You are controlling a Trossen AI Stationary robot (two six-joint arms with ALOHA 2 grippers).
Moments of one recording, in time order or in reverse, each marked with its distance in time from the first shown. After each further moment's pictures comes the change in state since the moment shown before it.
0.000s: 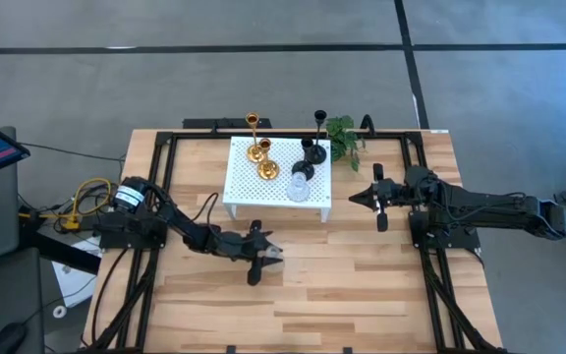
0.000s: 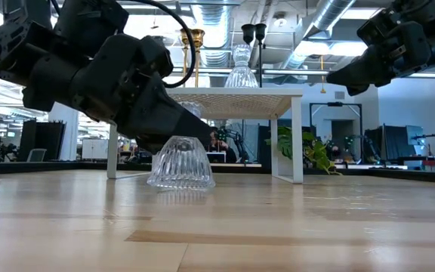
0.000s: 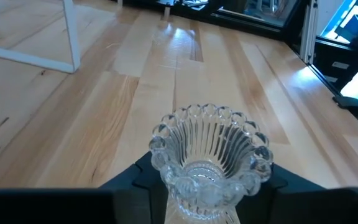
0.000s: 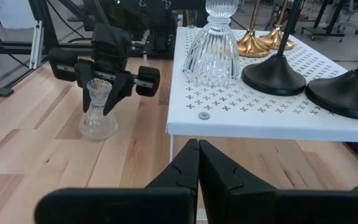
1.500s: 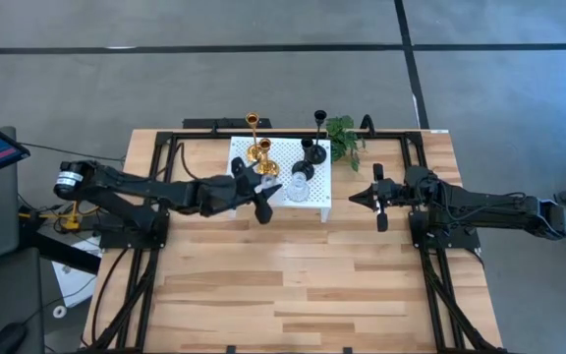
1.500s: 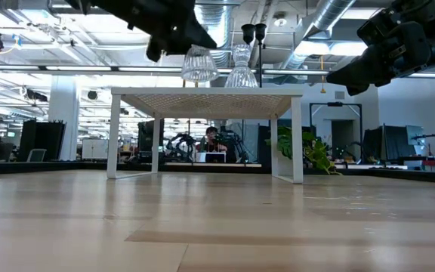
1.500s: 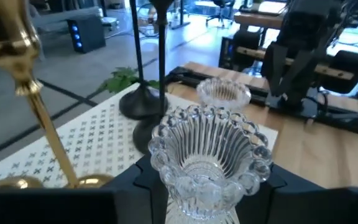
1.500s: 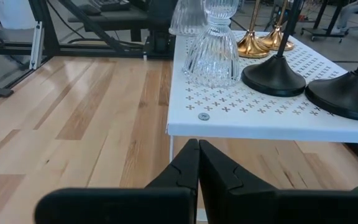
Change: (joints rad) left arm 0.254 -0.539 0.291 -0.735 -0.312 0.156; right arm 0.000 0.000 0.000 0.002 0.000 0.000
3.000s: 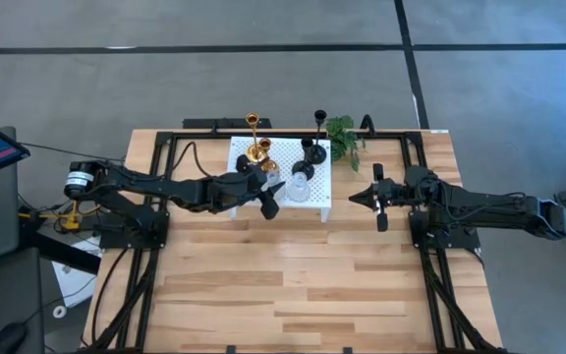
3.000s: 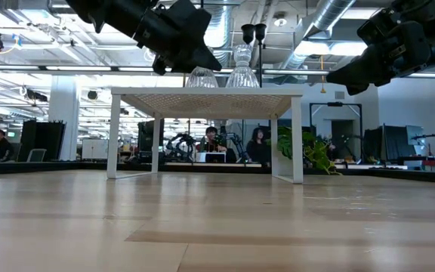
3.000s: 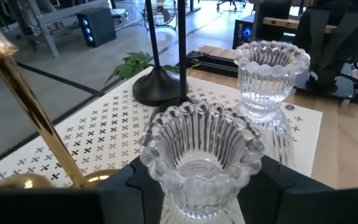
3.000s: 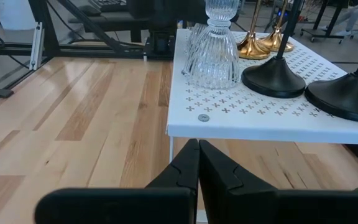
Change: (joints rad) left arm 0.082 0.101 0.002 0.025 0.029 0.043; right arm 0.000 0.000 0.000 0.003 0.000 0.000
